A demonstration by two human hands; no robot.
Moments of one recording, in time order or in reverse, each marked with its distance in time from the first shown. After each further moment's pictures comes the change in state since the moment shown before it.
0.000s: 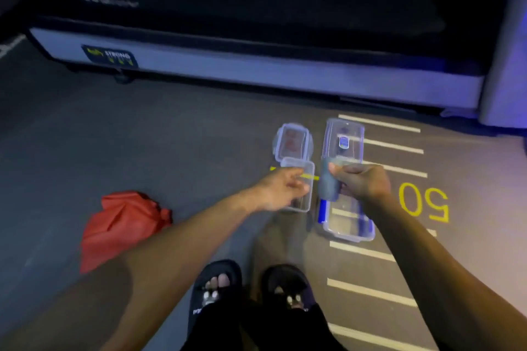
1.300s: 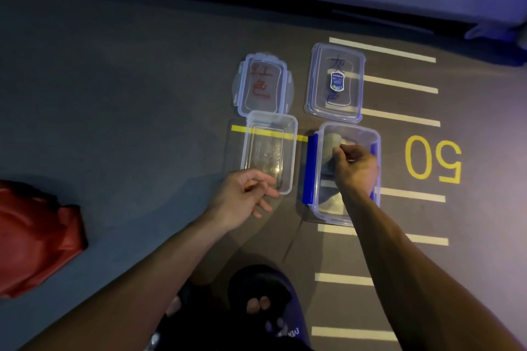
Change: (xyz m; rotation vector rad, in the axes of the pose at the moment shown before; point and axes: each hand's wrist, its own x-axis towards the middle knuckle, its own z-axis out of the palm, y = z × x) left_hand 0.101 -0.164 0.020 -0.157 0.093 -0.180; right_hand 0.147 0.159 0.031 -0.137 0.358 0.047
